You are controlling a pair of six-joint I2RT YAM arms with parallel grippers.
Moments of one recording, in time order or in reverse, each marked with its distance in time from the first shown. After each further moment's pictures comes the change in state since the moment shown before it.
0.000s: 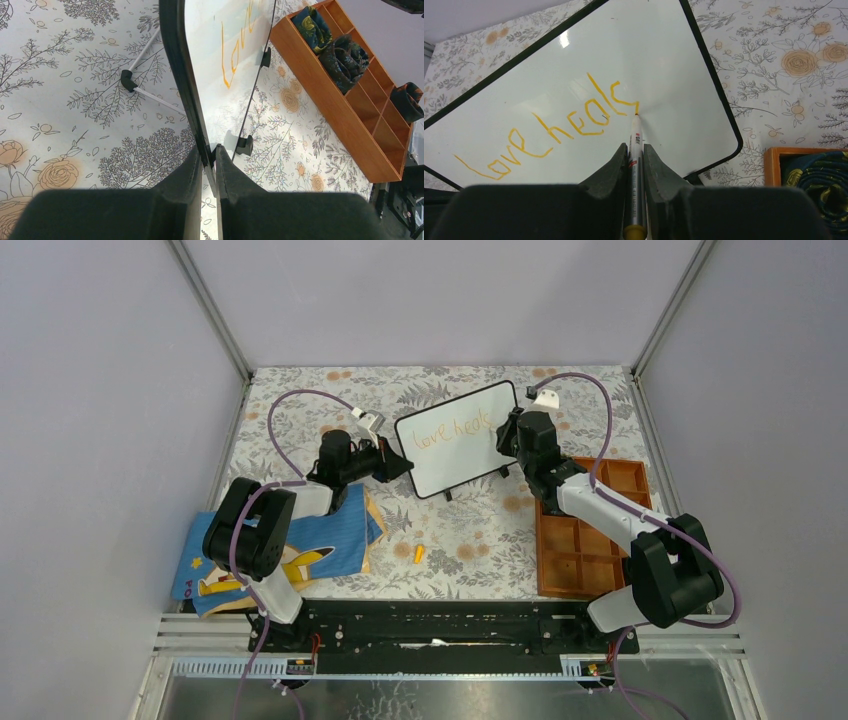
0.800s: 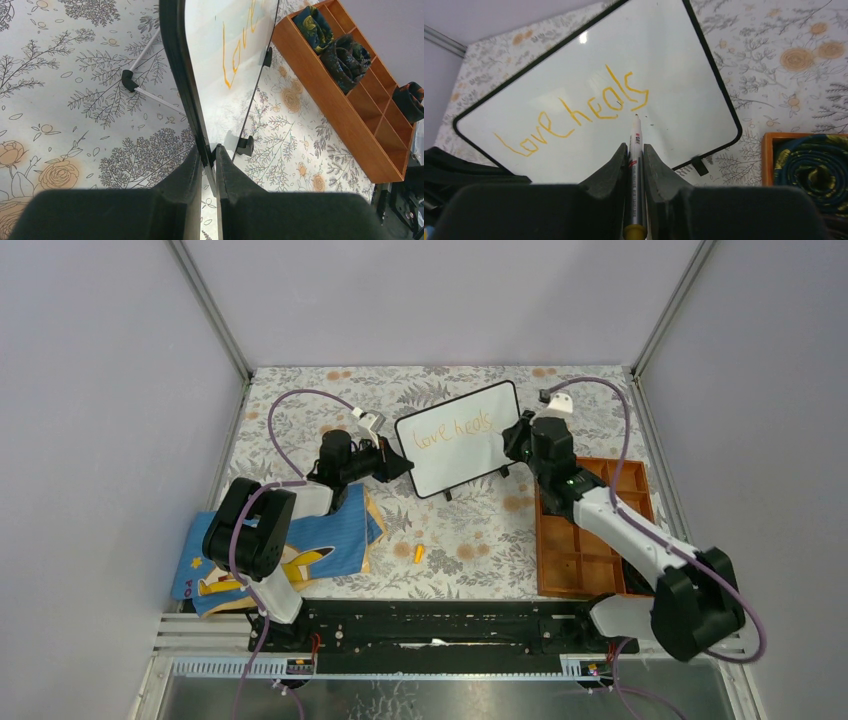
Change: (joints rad) left arm -0.004 -0.002 0.000 -0.003 -0.009 0.006; right arm 0.000 -0.115 -0.031 -0.071 -0.049 0.016
